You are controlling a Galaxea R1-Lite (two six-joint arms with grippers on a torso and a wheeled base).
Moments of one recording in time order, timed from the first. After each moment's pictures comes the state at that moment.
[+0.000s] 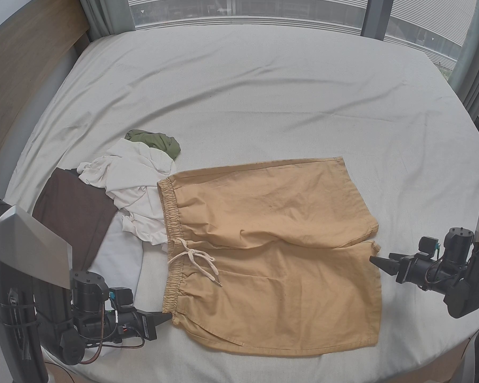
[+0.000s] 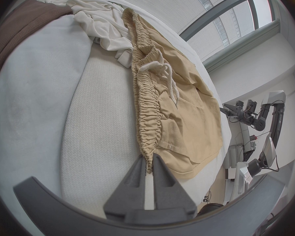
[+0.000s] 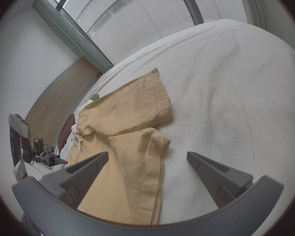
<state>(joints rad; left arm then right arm) -0.25 2.29 -0.08 -1.55 -0.43 -0.26 -0.08 2.15 -0.19 -1.54 0.57 0.20</state>
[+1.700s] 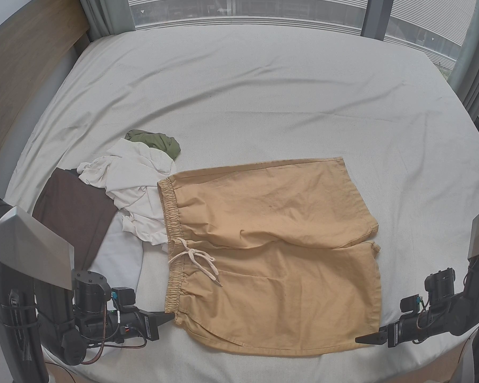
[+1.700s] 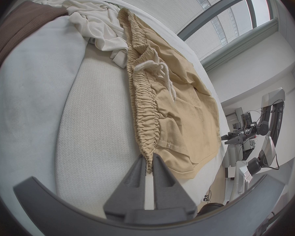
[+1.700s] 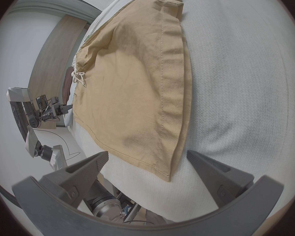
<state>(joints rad) -0.27 2.29 -0.08 -1.55 -0.43 -0.26 0.01 2.17 -0.02 -1.08 0.59 -0.01</state>
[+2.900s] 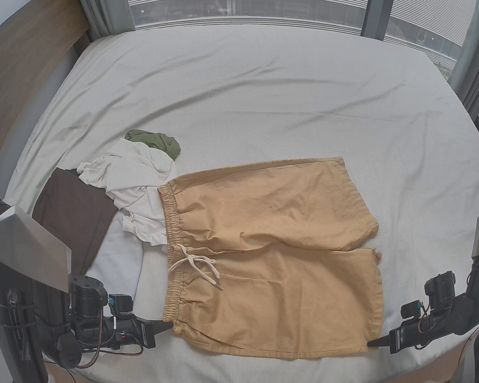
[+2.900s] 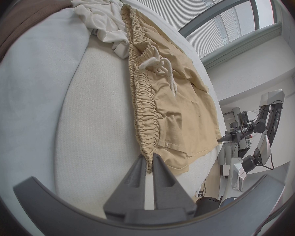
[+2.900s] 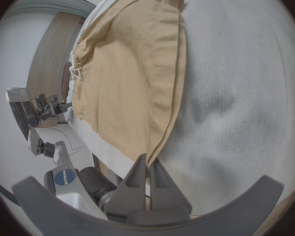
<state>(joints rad) -0.26 2.28 -0.02 -1.54 -0.47 -0.26 0.01 2.11 -0.02 -0.93 0.59 -0.03</state>
